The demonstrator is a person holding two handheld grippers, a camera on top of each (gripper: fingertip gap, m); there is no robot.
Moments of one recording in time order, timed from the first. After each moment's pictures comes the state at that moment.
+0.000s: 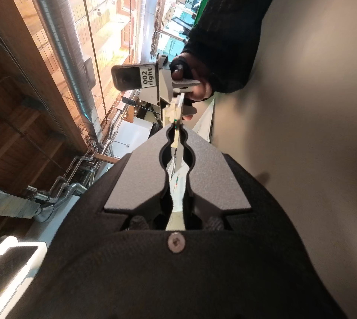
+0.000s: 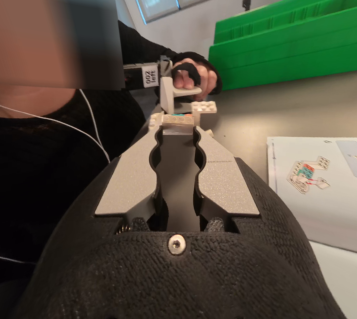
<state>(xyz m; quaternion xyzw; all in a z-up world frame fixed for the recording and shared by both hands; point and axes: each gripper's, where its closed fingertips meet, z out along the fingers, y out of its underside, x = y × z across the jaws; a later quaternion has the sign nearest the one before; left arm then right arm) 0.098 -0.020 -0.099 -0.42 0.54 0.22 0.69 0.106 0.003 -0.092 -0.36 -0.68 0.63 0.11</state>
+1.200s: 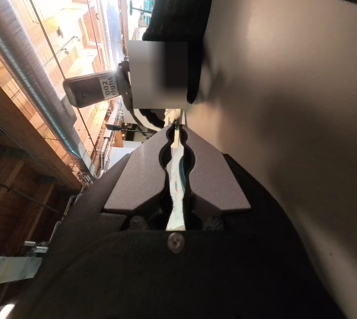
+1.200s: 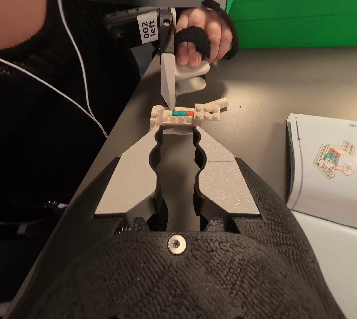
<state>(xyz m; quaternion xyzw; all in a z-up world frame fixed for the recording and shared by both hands) 0.122 -0.041 -0.135 -0.36 0.65 0.22 0.63 0.122 -0.024 -0.127 -0.35 -0.78 0.51 0.13</state>
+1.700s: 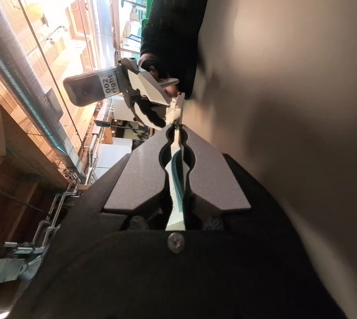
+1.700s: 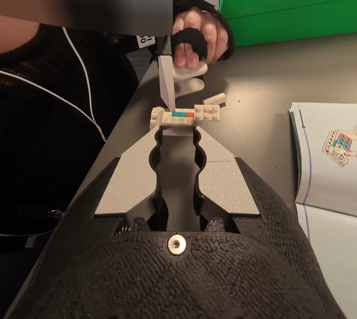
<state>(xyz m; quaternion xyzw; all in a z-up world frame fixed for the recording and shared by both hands) 0.120 -0.036 -0.142 -0.39 0.65 0.20 0.62 0.121 -0.020 -0.132 -0.37 -0.75 0.54 0.12</state>
